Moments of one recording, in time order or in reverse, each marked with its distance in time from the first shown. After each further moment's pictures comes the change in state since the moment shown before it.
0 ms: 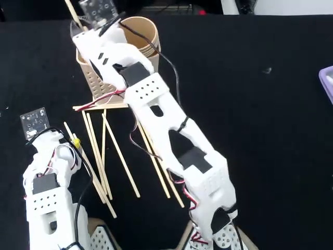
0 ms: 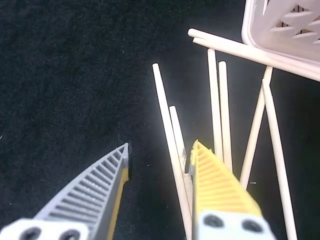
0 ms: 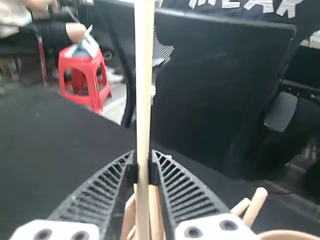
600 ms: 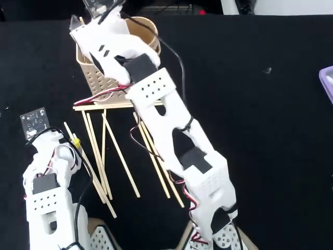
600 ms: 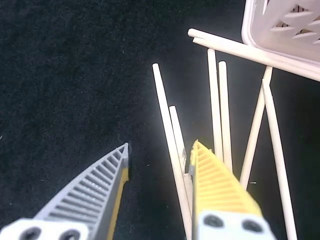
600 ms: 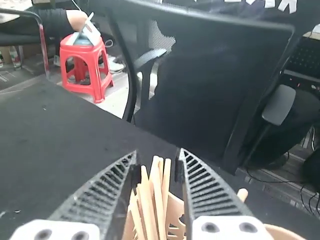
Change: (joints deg) left arm 0.0 0.0 0.0 0.0 0.0; right arm -0.2 0.1 -18.3 20.7 -2.1
